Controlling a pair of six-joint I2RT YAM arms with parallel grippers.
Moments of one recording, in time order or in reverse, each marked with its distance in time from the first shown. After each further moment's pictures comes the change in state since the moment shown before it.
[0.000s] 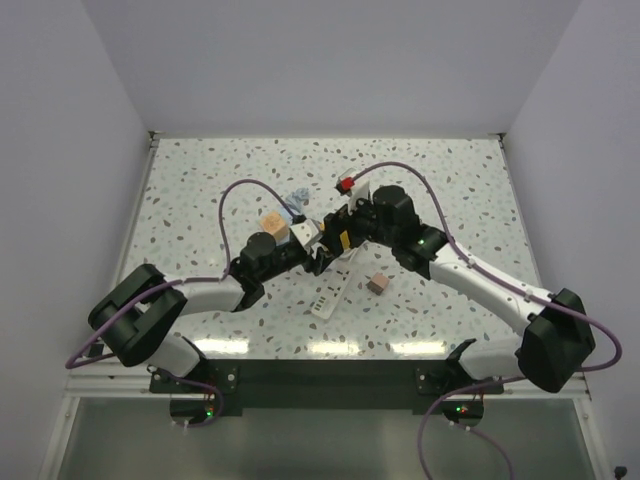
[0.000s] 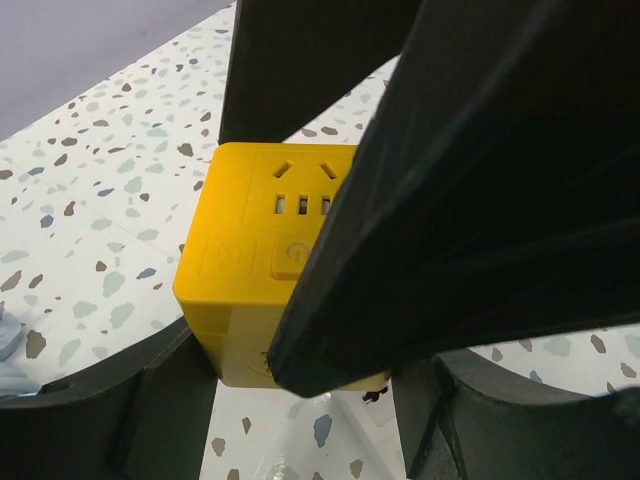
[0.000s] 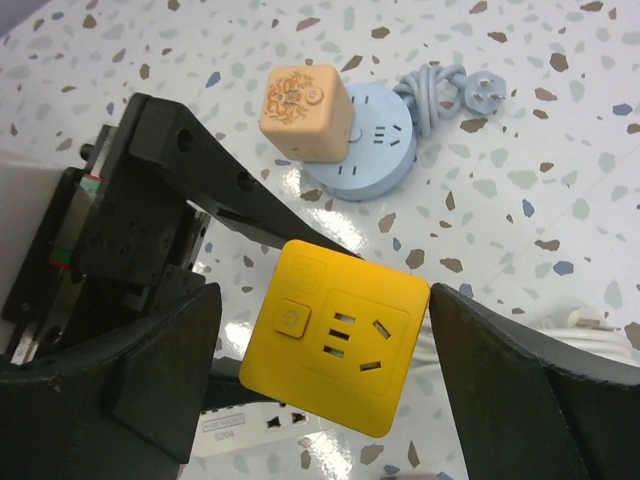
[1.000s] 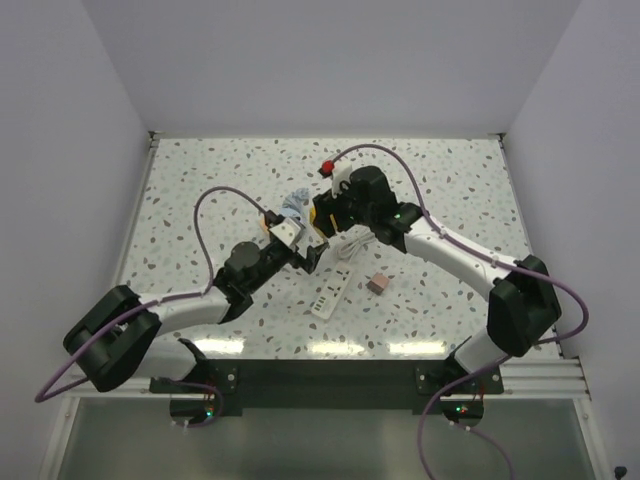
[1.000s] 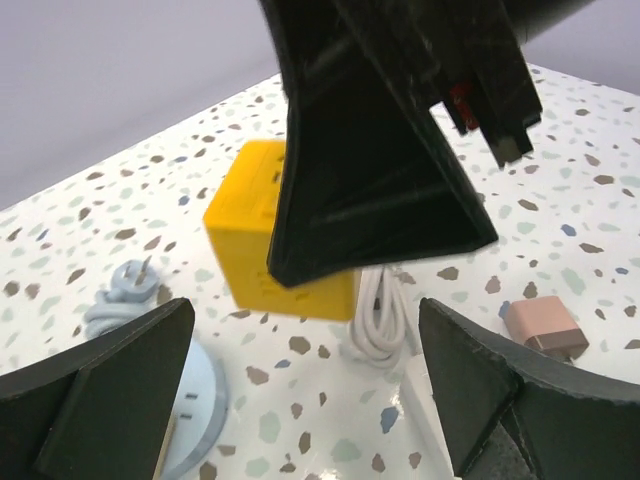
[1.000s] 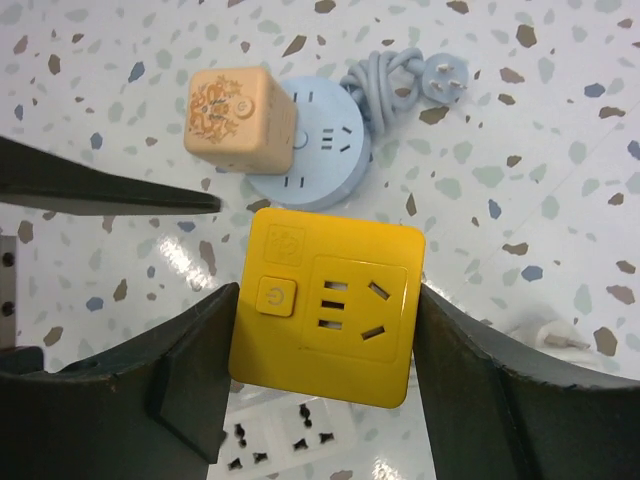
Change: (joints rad) left arm -0.007 -0.148 -0.076 0.000 -0.241 0.019; right arm -0.006 0.235 0.209 -0.118 0.086 -0.031
